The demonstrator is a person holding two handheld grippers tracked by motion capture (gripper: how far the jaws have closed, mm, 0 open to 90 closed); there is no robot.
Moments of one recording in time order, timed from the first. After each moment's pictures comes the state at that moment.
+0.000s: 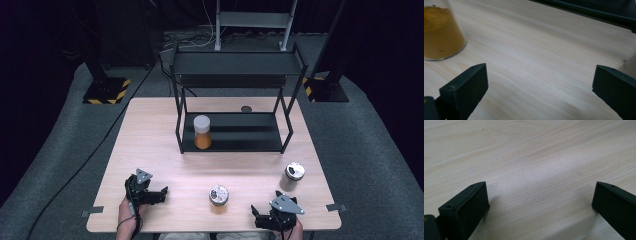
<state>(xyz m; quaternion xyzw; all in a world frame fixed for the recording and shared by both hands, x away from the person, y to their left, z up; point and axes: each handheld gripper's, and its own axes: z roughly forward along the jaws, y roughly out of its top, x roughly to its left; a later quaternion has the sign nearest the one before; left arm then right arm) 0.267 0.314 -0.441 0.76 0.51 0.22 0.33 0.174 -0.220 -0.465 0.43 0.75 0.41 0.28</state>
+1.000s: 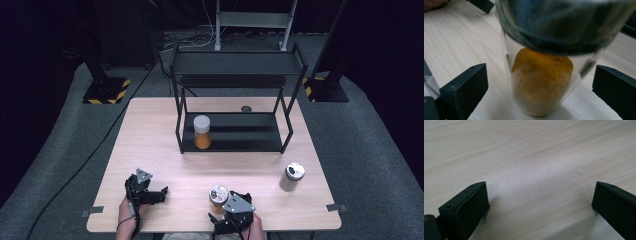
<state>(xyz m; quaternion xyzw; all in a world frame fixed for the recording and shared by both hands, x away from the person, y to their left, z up) 0.266 0.314 -0.441 0.76 0.51 0.22 0.33 0.200 -0.134 -0.456 0.32 0.81 0.44 0.22</state>
